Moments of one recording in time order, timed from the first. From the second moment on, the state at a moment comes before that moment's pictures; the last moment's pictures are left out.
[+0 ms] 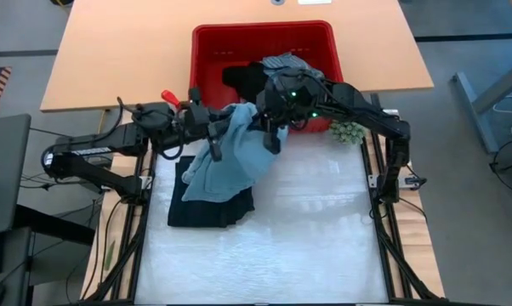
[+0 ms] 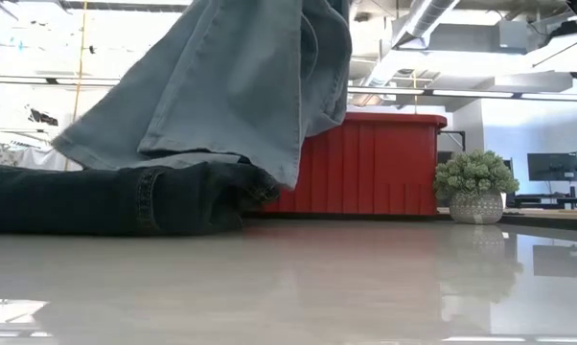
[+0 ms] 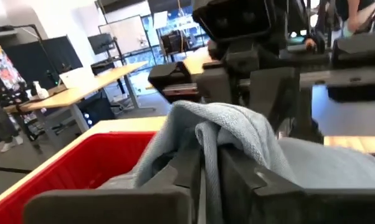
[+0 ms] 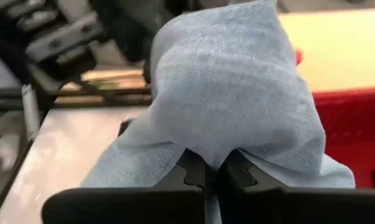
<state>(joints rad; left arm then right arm) 0.08 1.20 1.36 -0.14 -0.34 0.24 -0.18 1.84 2.35 -0.99 -0.12 -0.07</state>
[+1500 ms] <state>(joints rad) 0.16 1.54 1.63 -0.39 -0.04 0.16 -0.26 1.74 2.36 -1.40 -0.40 0.02</state>
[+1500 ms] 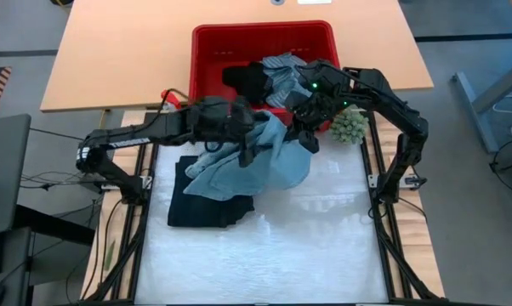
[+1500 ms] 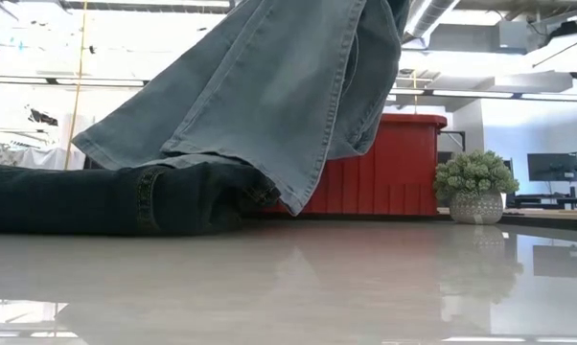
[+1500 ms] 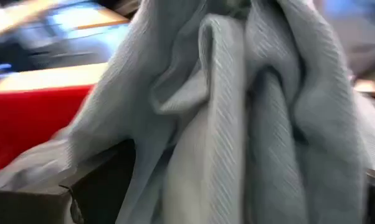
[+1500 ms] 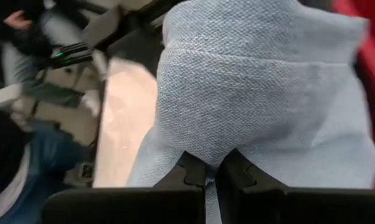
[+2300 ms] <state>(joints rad) 0.21 1.58 1.74 -0.47 0.43 0.28 -0.32 1.70 2.36 -1.41 -0.73 0.00</state>
